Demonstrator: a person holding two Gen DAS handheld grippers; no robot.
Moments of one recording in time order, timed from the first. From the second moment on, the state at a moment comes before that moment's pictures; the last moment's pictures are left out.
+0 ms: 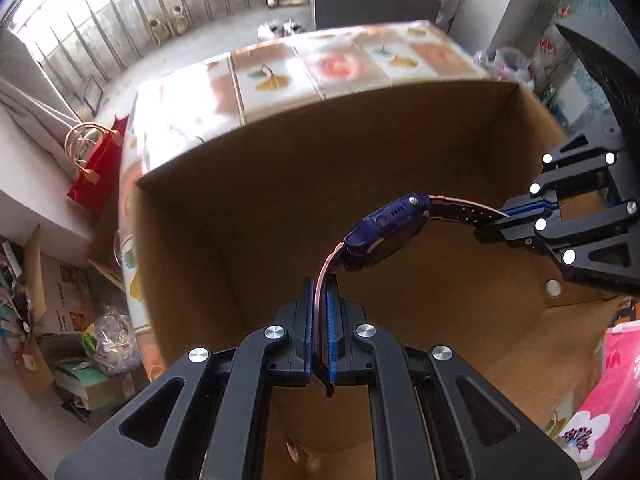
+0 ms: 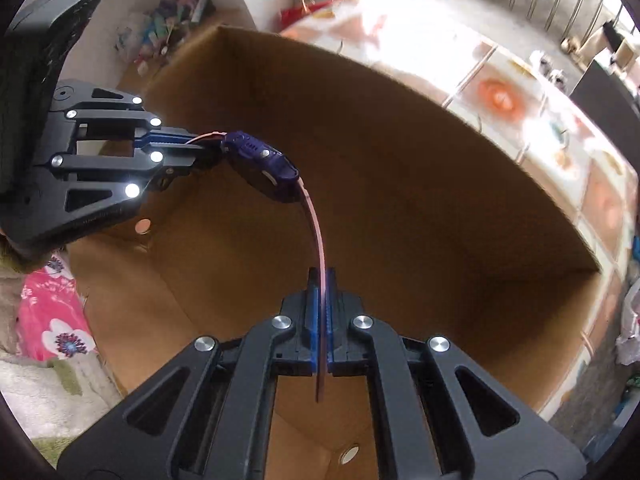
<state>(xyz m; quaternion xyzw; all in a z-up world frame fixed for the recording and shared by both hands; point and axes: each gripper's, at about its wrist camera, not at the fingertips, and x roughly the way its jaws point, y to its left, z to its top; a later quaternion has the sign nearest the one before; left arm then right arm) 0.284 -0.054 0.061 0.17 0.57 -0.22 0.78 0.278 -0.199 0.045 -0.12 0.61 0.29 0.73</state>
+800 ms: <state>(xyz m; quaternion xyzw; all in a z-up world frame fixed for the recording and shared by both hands) 0.233 0.000 0.134 0.08 0.48 -0.20 0.85 0.233 -0.241 0.095 -0.12 0.53 0.19 0.82</state>
